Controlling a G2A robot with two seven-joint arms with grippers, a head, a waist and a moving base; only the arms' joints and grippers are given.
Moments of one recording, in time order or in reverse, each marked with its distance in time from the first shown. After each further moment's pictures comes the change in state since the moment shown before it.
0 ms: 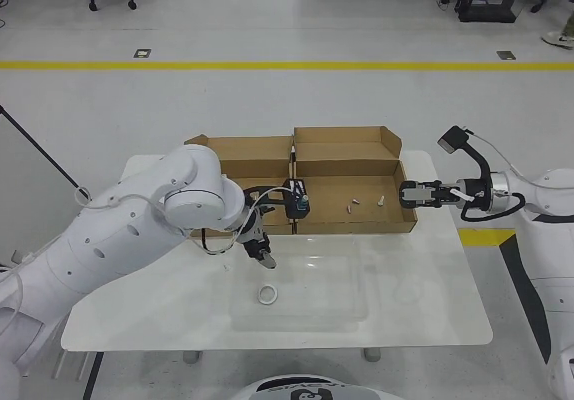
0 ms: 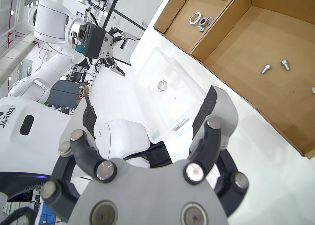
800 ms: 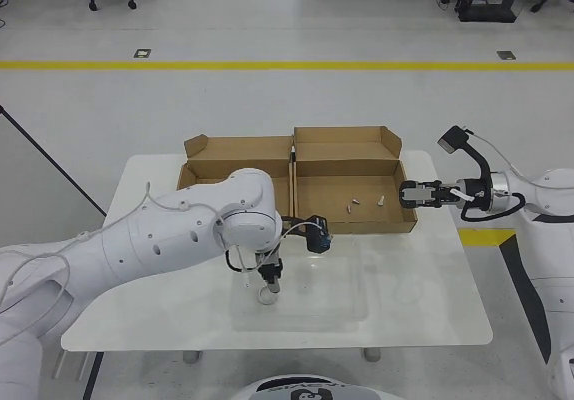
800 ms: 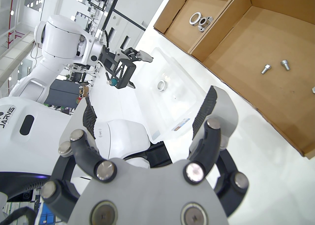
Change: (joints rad) left arm -0.156 -0.153 0.343 0.109 0.003 0.065 -0.065; right arm 0.000 0.000 0.000 0.000 0.000 0.000 0.000
